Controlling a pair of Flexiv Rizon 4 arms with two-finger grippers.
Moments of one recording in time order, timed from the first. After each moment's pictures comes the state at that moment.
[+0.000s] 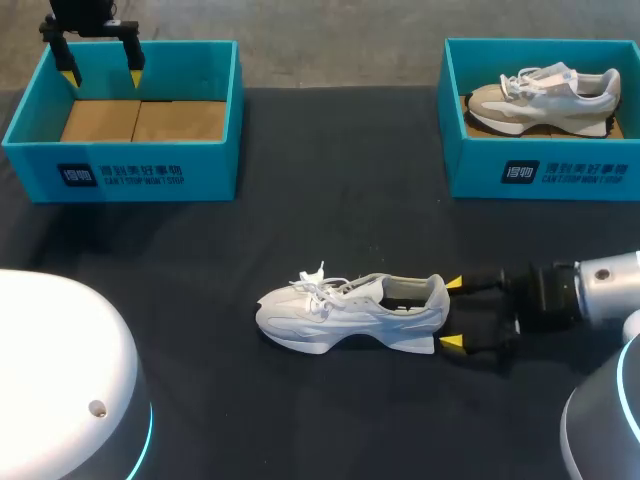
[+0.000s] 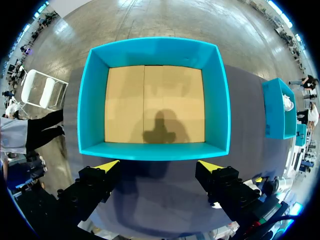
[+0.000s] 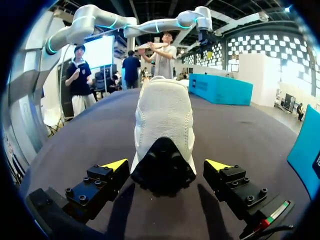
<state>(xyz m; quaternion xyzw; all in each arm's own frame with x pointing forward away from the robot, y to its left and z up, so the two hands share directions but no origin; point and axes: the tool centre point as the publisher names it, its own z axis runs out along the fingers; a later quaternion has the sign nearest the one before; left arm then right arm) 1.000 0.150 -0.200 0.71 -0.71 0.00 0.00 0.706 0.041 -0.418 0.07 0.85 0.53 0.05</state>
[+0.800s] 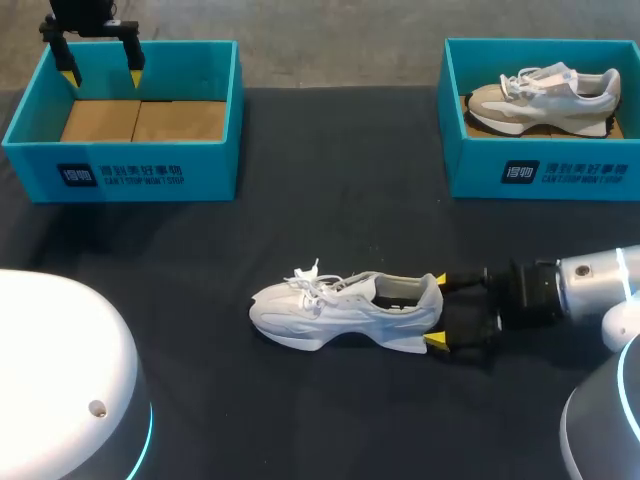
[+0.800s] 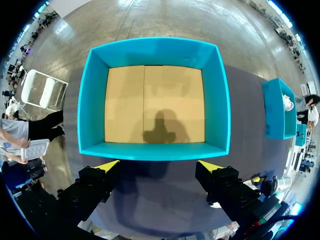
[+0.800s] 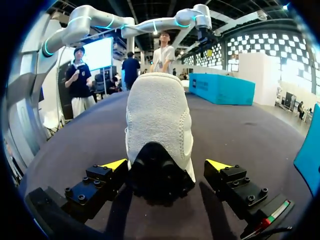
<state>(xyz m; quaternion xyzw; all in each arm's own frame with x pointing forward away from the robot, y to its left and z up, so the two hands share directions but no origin) 1.000 0.150 -0.200 0.71 -0.71 0.00 0.00 0.713 0.065 -0.419 0.08 0.84 0.53 0.04</state>
